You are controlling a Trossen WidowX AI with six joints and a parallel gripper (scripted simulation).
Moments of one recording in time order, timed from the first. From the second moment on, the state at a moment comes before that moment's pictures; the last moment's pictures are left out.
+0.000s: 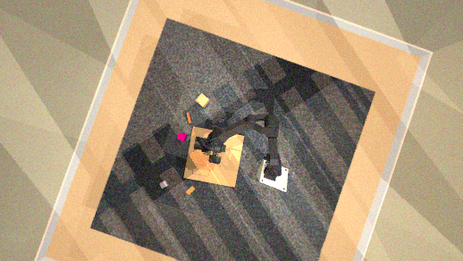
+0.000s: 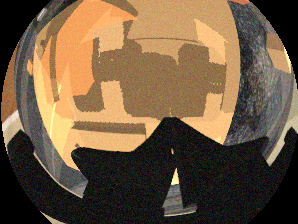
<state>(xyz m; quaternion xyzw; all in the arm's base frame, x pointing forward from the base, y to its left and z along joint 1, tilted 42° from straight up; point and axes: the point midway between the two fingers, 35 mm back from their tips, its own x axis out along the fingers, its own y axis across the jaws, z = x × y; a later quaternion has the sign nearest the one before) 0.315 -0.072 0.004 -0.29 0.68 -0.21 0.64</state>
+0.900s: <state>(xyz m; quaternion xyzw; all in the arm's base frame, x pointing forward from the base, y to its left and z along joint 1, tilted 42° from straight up) 0.341 -0.070 0.002 -0.29 0.68 -0.21 0.63</state>
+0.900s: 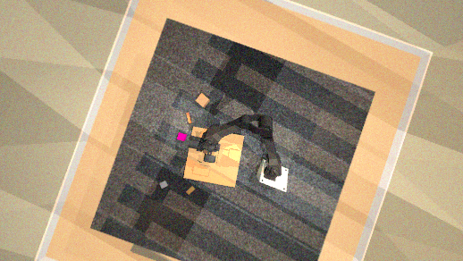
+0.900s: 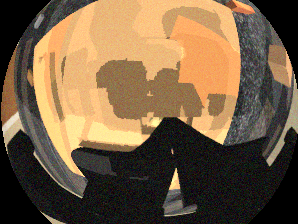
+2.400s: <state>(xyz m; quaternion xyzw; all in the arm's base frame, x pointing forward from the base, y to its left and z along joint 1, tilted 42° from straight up) 0.381 -0.065 -0.001 -0.30 0.68 -0.21 0.63</state>
